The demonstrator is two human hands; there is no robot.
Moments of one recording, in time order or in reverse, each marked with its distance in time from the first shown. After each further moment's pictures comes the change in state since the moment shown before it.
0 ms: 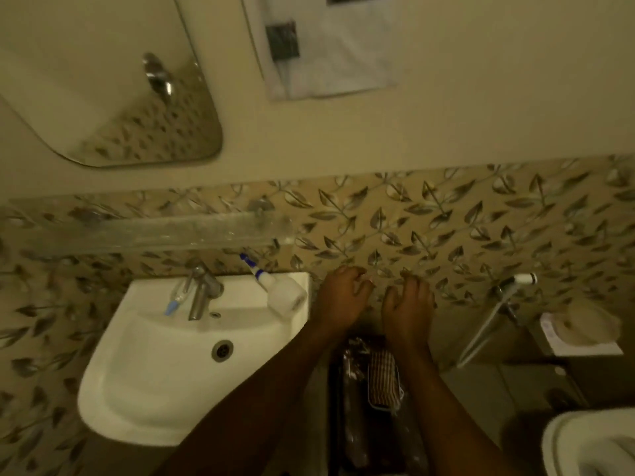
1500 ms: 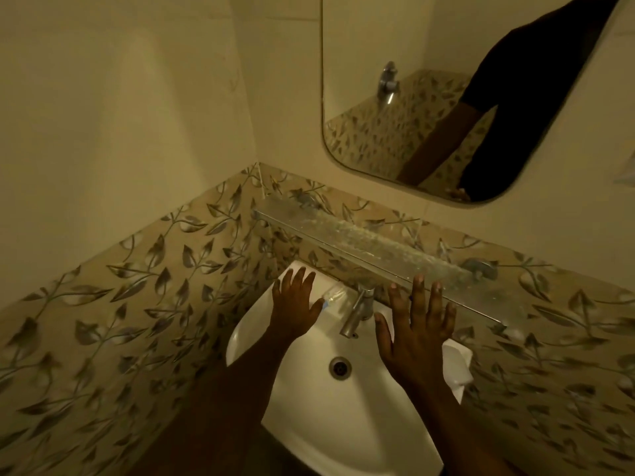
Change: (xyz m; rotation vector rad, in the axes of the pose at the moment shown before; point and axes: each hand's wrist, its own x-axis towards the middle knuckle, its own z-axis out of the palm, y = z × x) left_hand -0.070 -0.289 -0.299 0.658 0.144 -0.572; right_hand -0.085 -0.234 0.185 0.013 -0.003 -1.078
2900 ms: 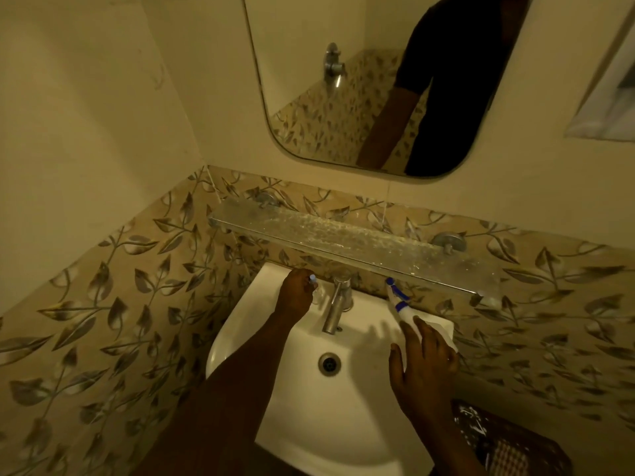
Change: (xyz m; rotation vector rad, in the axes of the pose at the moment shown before) left_hand 0.049 0.047 0.008 -0.707 -0.021 -0.035; right_hand -0.084 0.015 -0.008 -0.108 -0.203 0.425
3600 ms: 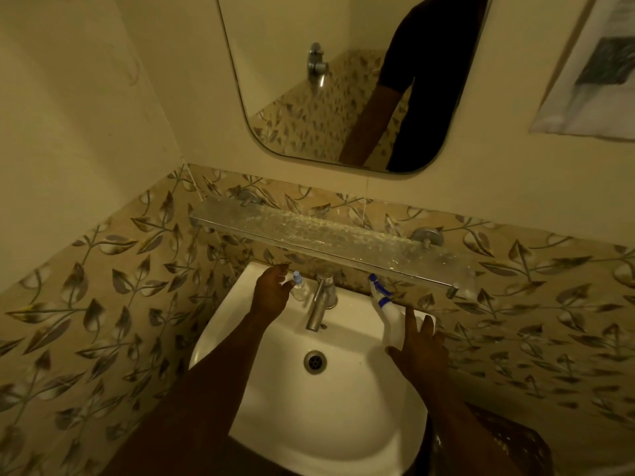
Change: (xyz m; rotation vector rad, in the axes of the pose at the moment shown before) left_hand -0.001 -0.011 -0.004 -0.095 0.065 -0.042; right_hand 0.047 0.062 0.030 -0.119 -0.677 0.283
